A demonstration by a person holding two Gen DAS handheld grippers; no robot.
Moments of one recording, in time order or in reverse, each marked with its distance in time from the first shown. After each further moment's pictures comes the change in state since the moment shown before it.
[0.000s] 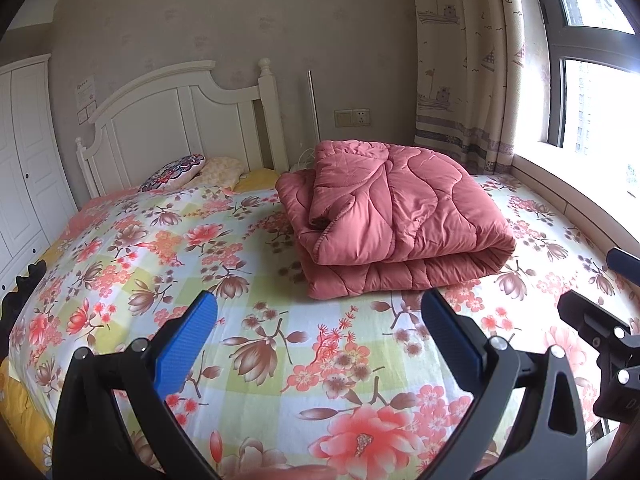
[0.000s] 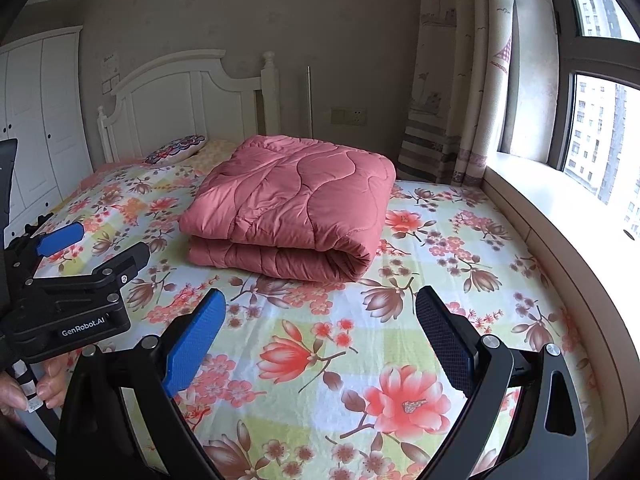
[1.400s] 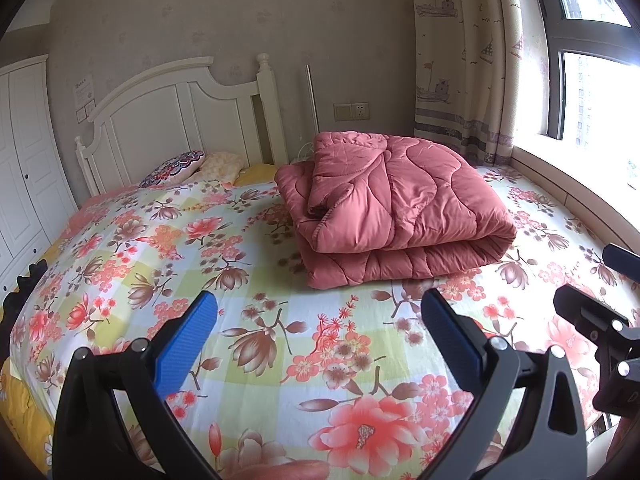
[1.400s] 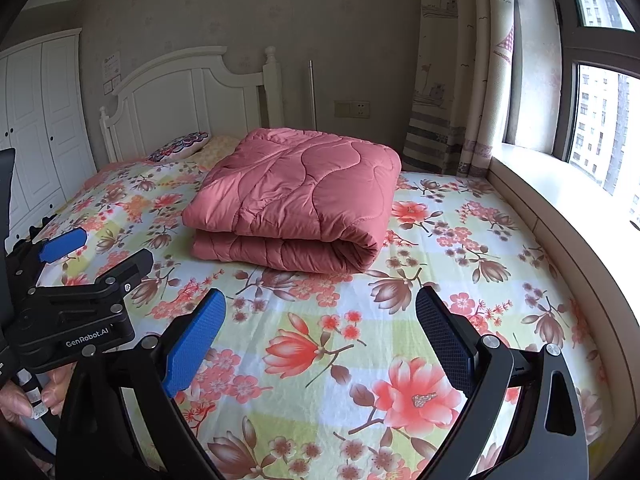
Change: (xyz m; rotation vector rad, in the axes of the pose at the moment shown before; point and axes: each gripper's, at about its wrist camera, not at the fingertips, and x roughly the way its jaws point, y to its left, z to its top) left arm 0.002 0.002 -0.010 0.015 0.014 -0.013; right arm 0.003 0.004 -0.005 0.012 0.013 0.013
